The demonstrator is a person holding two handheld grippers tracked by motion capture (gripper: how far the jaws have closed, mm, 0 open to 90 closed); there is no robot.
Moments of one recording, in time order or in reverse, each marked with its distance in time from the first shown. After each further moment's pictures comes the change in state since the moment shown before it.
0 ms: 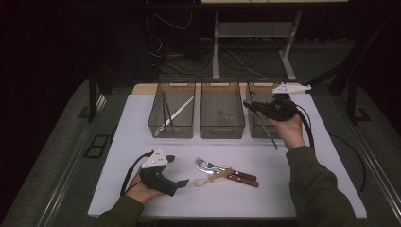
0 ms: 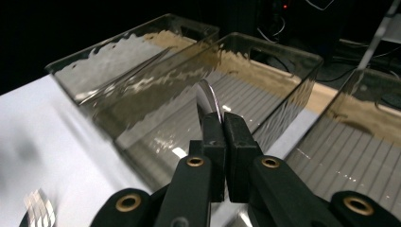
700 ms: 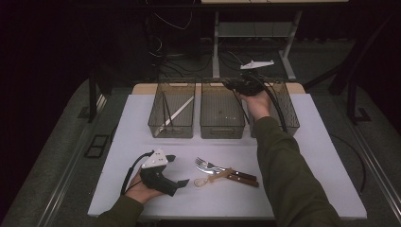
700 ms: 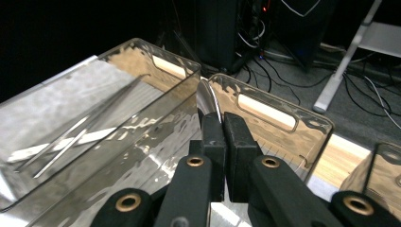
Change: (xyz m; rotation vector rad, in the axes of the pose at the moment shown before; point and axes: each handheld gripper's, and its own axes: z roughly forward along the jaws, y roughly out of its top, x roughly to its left) left arm 0.001 0.001 0.000 0.003 -0.005 0.021; right arm 0.004 0.067 0.093 0.023 -0.104 -0.003
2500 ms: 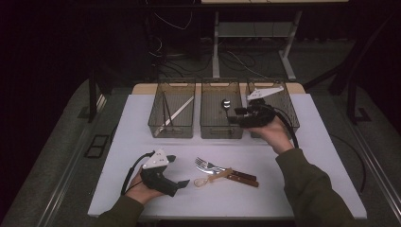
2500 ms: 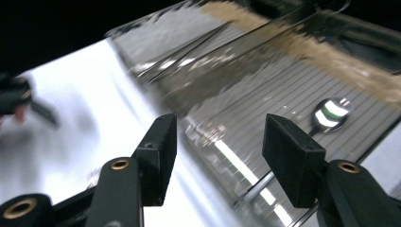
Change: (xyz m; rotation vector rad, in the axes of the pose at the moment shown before) left arm -0.002 0.000 0.001 0.009 -0.001 0.003; right arm 0.040 -0.062 -0.064 0.096 0.256 -0.089
